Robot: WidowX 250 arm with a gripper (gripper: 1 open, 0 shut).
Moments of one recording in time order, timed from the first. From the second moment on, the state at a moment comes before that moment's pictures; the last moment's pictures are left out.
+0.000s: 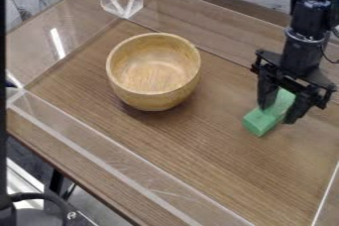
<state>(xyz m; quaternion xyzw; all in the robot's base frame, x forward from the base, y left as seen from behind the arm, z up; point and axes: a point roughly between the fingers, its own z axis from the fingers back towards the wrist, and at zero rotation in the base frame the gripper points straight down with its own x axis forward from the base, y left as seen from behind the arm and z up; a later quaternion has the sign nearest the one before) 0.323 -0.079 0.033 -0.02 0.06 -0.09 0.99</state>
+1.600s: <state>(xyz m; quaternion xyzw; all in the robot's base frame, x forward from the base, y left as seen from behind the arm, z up) 0.315 -0.055 0.075 -0.03 0.02 -0.08 1.00</state>
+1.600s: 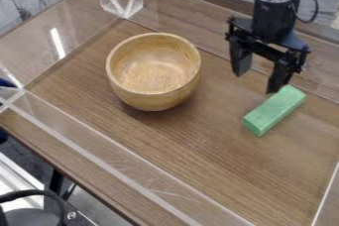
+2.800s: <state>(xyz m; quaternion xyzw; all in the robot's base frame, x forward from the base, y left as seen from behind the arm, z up) 0.342 -0.072 0.033 -0.04 0.02 -0.11 0.99</state>
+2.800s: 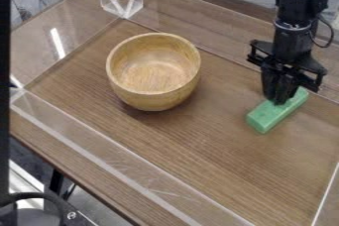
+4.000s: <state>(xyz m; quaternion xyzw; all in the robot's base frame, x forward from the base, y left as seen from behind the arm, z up) 0.326 -0.050 0.080 -0.04 -0.01 -0.10 0.99</state>
